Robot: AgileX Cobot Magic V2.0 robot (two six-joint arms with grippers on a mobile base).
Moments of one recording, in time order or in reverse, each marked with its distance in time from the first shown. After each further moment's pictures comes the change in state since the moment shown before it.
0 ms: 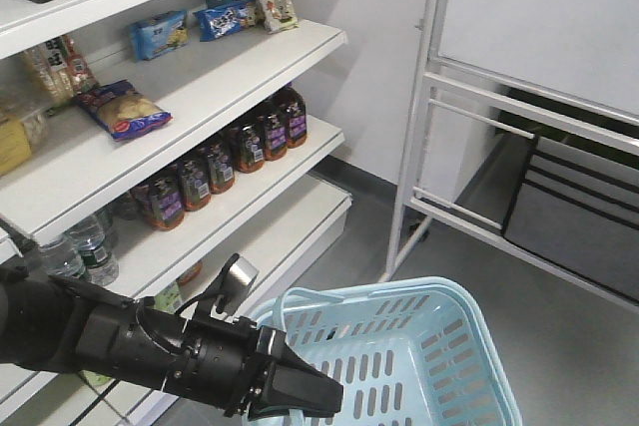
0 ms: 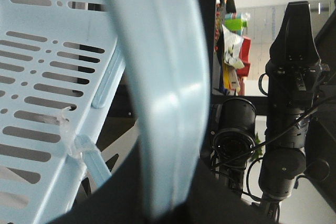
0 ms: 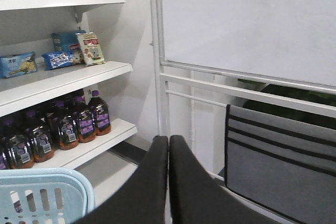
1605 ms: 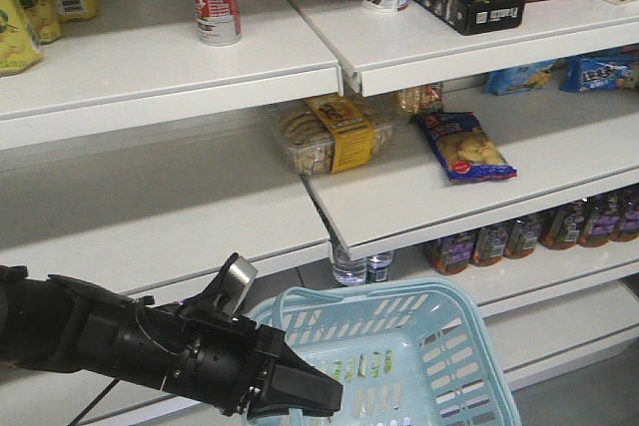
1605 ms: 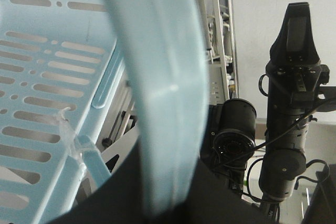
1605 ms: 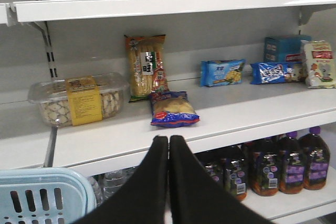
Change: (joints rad) left arm 0.000 0.000 0.000 0.000 -0.001 0.000; right arm 0.000 0.000 0.000 0.000 0.000 0.000
